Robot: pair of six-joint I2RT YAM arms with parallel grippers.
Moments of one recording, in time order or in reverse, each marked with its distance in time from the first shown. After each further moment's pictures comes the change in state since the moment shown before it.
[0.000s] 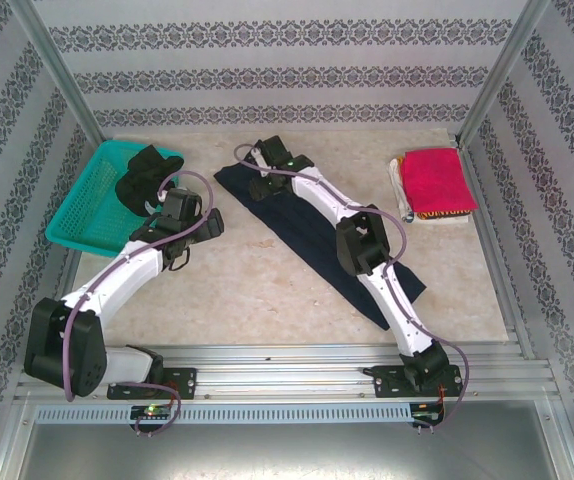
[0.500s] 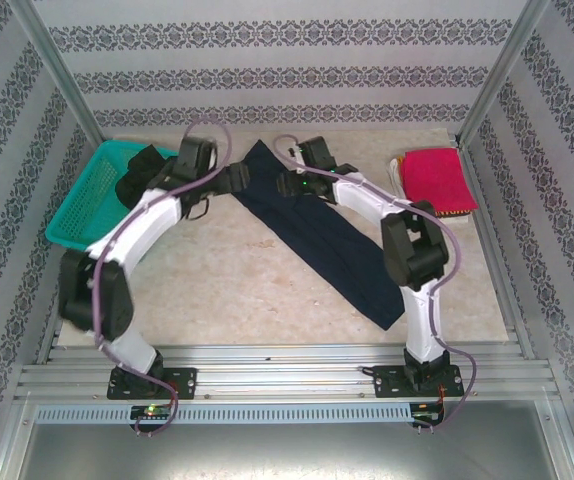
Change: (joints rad) left arm 0.001 0.246 0.385 -0.003 0.158 0.083; right arm -0.049 -0.547 -0.813 0.421 -0.019 0.105
